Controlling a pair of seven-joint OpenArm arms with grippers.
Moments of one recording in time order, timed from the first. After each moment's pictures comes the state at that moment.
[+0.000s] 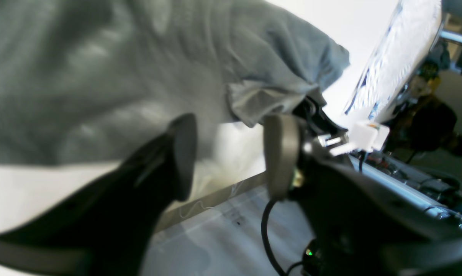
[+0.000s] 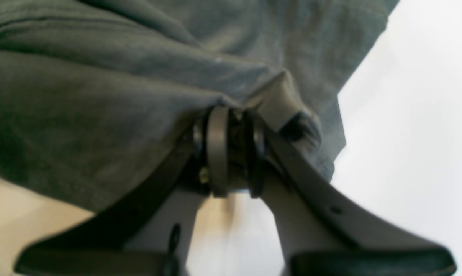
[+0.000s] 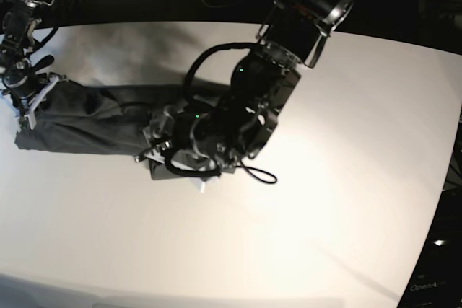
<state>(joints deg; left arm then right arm) -15.7 8.3 31.5 85.6 -50.1 41.1 60.9 -8.1 17.2 33.7 76.4 -8.8 38.2 -30.5</state>
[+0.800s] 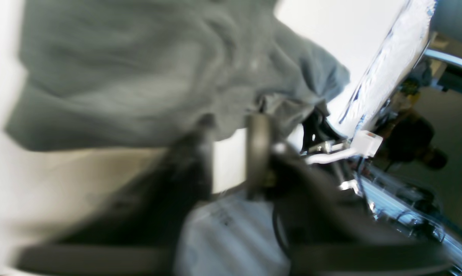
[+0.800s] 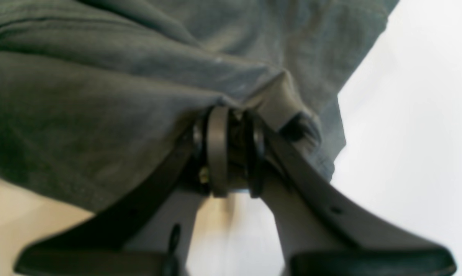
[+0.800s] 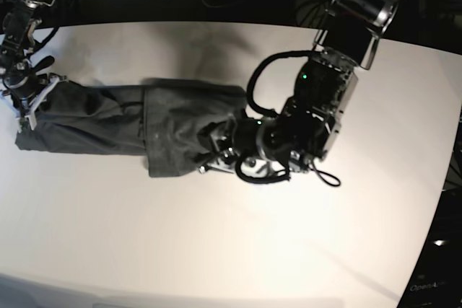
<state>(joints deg) -15.6 -6.7 25.1 90.1 -64.1 41.1 61.5 -8.0 17.1 33.6 76.4 -9.0 38.2 -30.5</state>
